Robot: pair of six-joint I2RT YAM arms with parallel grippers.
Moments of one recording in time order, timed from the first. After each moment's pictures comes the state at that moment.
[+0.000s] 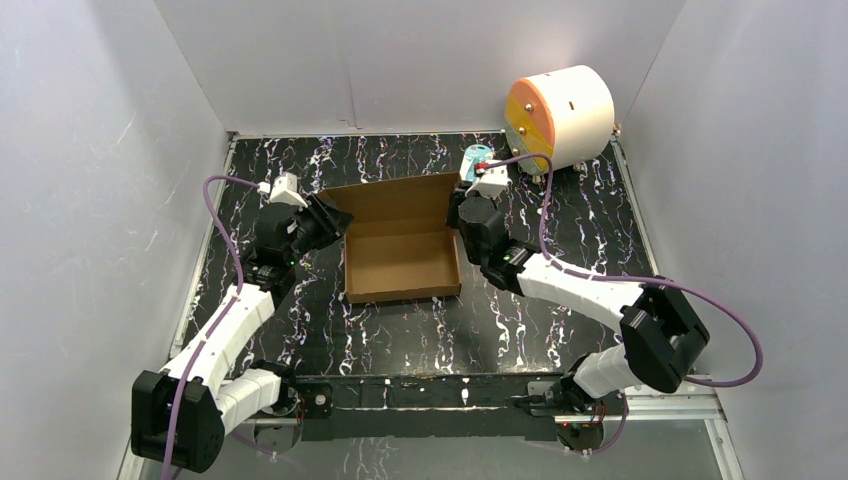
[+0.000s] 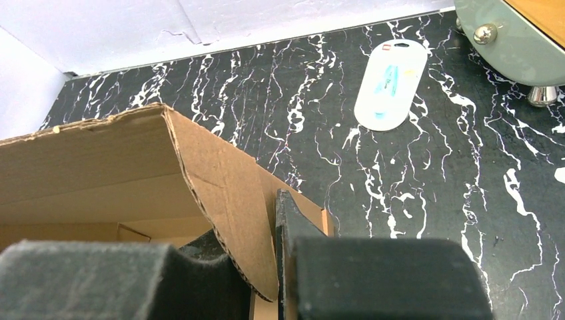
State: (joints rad) left arm -0.24 1.03 0.66 0.03 0.14 -0.71; right arm 0.85 1.41 0.89 0.32 0.63 0.43
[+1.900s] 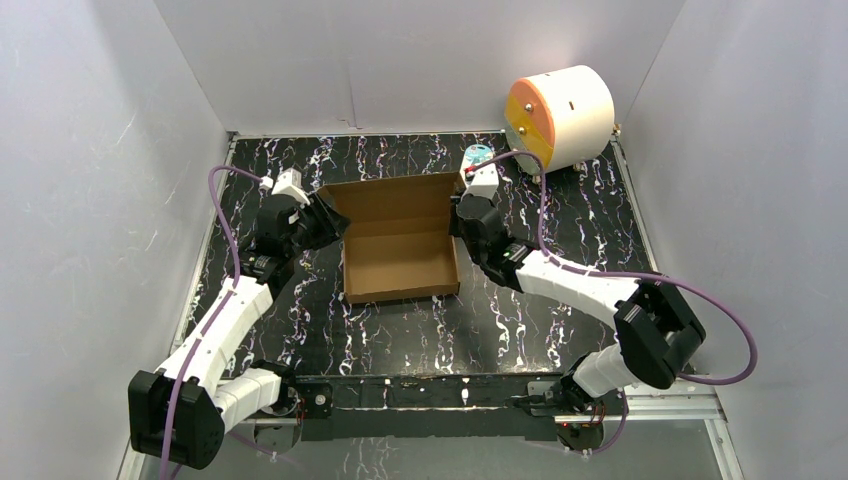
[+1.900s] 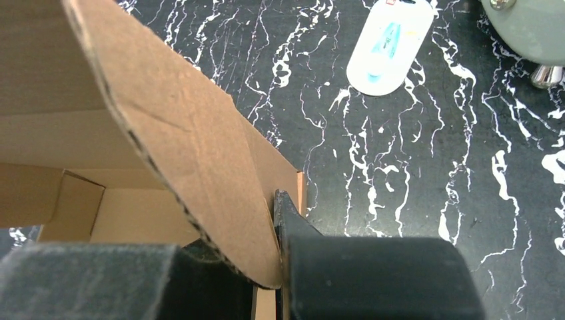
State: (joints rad) left arm -0.25 1.05 0.77 -0.18 0.11 -0.63; right arm 0.82 1.44 0.89 0.21 0.53 0.37
